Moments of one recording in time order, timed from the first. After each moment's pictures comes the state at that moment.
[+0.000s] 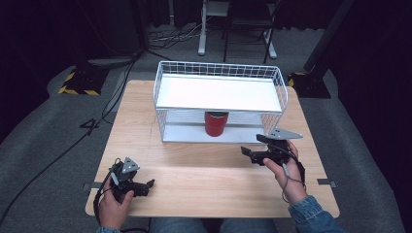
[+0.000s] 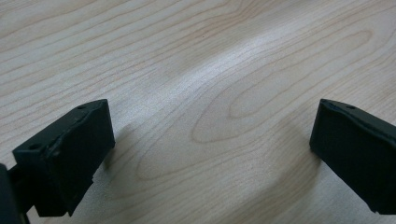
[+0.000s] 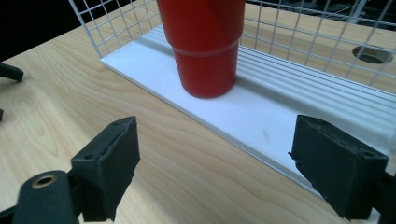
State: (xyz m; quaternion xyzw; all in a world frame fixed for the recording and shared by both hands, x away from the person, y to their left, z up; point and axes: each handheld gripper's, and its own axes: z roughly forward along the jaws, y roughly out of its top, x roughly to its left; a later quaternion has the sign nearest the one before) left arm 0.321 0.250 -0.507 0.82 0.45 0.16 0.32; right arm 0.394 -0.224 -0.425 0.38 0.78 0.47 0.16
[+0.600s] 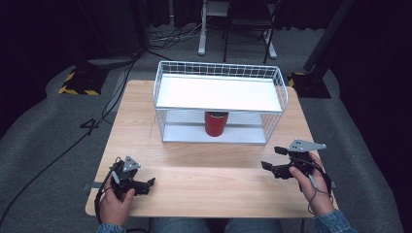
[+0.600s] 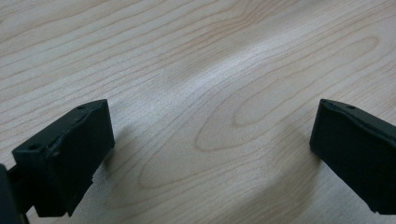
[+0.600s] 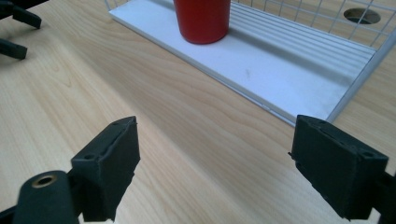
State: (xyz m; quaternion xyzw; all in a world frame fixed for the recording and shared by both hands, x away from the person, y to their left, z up) left arm 0.324 0.249 -0.507 0.82 0.45 0.16 0.32; right arm 0.363 -0.284 -0.427 0.35 0.82 0.44 0.14
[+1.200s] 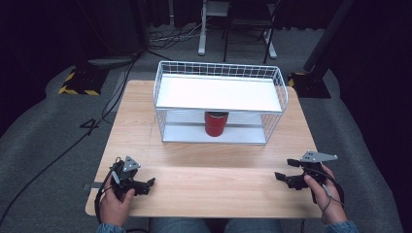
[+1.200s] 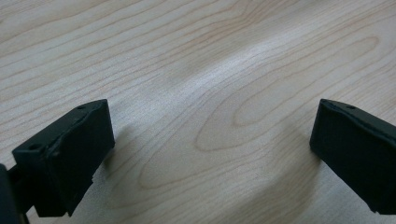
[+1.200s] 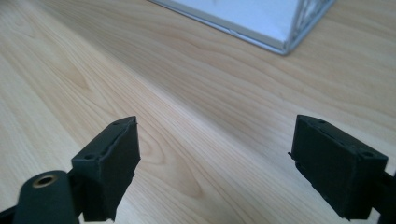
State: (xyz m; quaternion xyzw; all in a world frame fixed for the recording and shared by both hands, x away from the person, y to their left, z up) left arm 0.324 0.249 -0.507 0.82 0.45 0.16 0.32; right arm 0.350 -0.336 -0.467 0.39 0.82 0.41 0.12
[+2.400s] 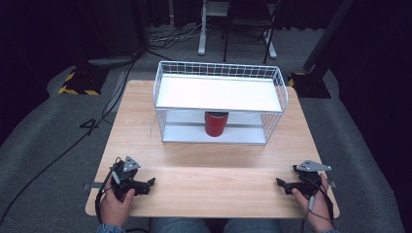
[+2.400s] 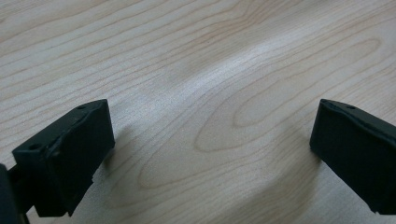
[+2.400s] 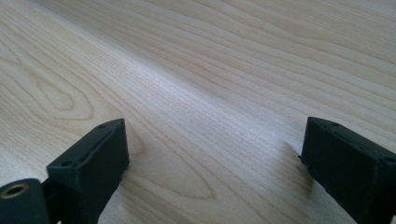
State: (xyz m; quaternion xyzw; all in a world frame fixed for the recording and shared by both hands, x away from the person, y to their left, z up) left arm 0.324 0.247 -0.507 0.81 0.46 0.16 0.32; right arm 0.341 -0.340 -0.506 0.43 0.81 0.35 0.19
